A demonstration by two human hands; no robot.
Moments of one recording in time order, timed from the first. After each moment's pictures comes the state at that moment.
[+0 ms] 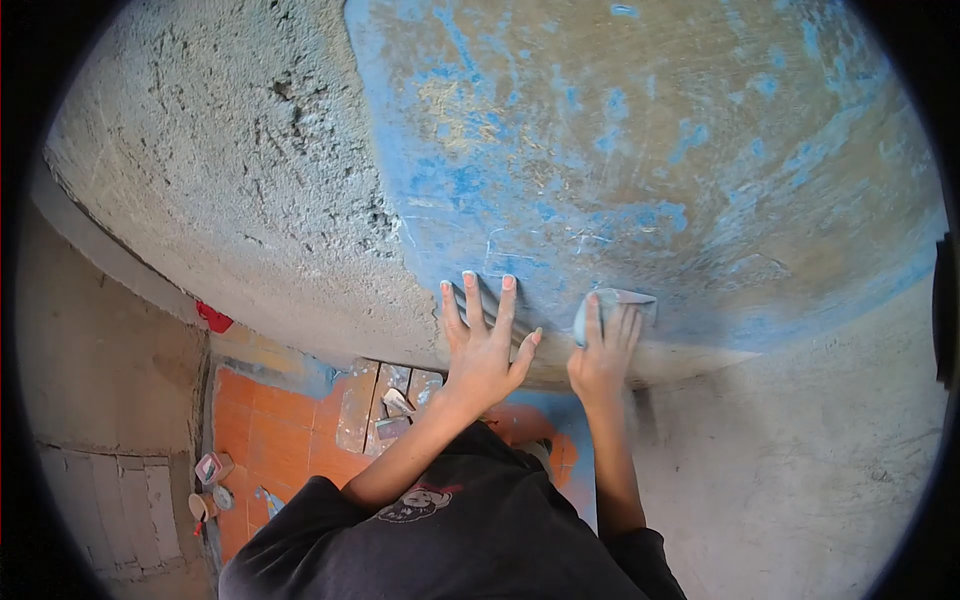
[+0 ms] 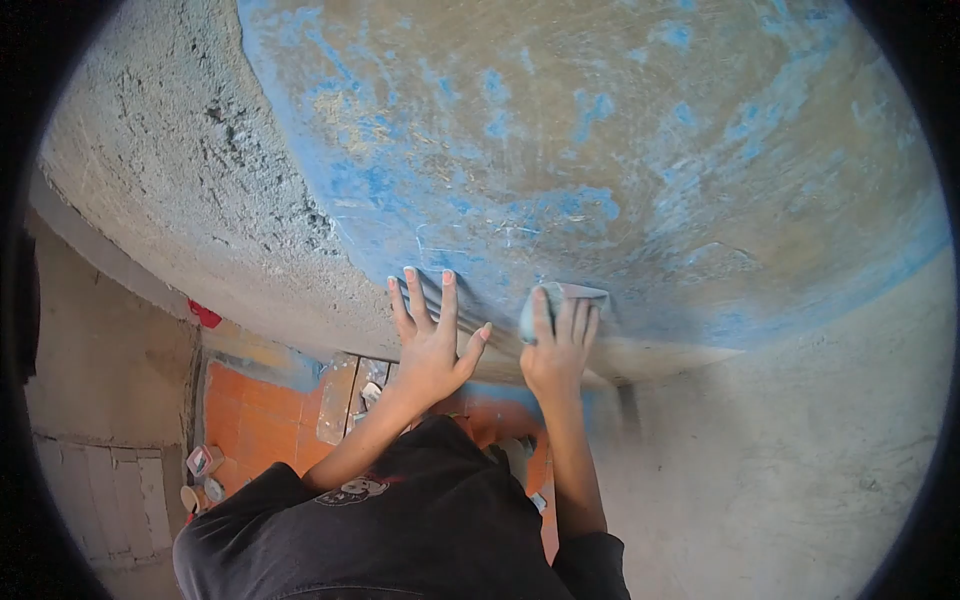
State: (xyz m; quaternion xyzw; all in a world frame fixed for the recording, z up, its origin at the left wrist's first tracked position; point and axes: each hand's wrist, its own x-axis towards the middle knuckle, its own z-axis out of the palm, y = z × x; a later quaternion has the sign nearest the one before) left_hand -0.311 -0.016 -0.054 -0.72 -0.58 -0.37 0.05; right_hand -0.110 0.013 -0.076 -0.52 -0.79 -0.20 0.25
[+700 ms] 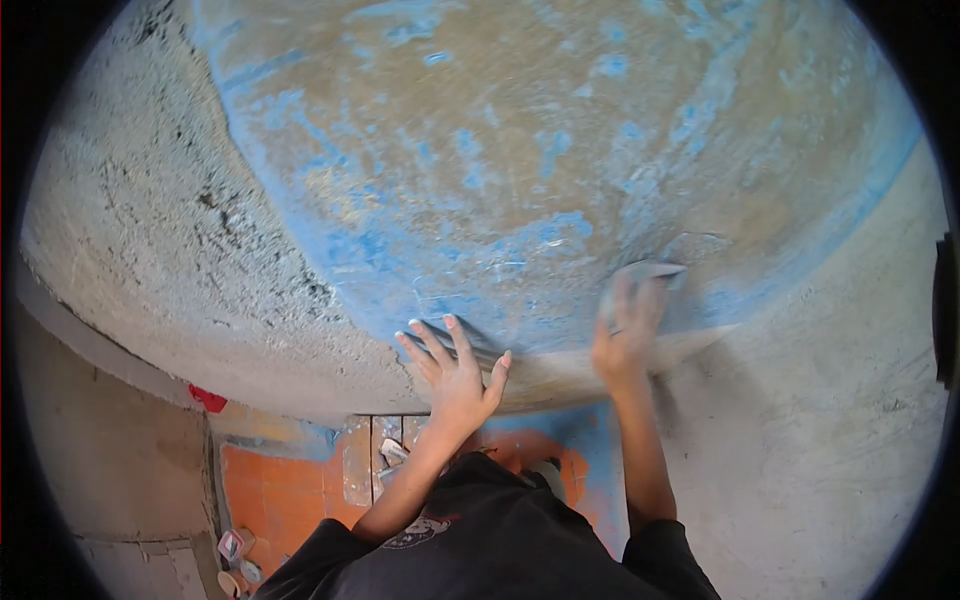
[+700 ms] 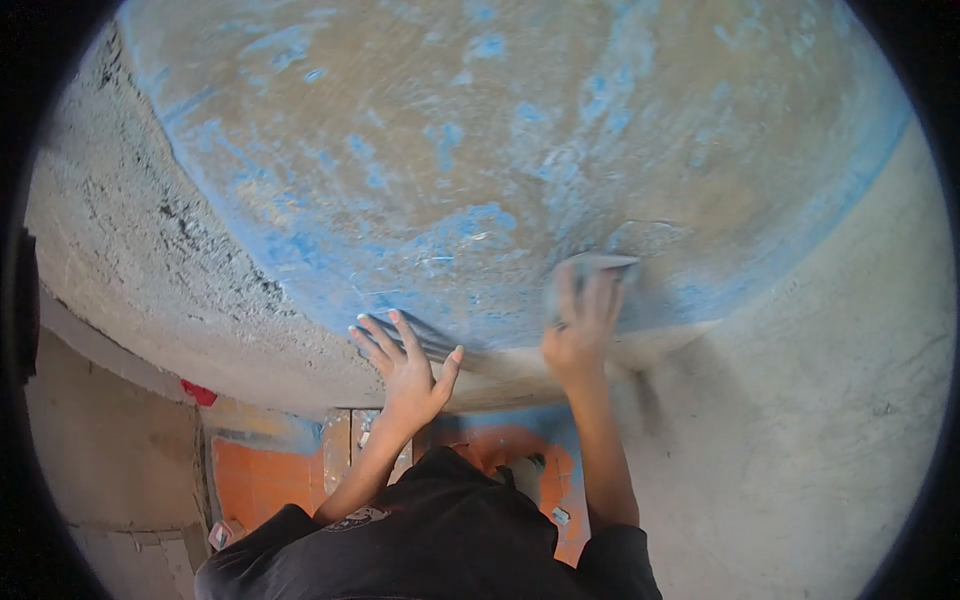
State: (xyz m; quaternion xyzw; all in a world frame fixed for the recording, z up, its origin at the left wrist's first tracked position) left_hand -0.292 -0.005 -0.060 -0.72 -0.59 -0.36 -0.01; right_hand -0.044 0.038 -0.028 -0.54 -0.72 -0.22 0.37
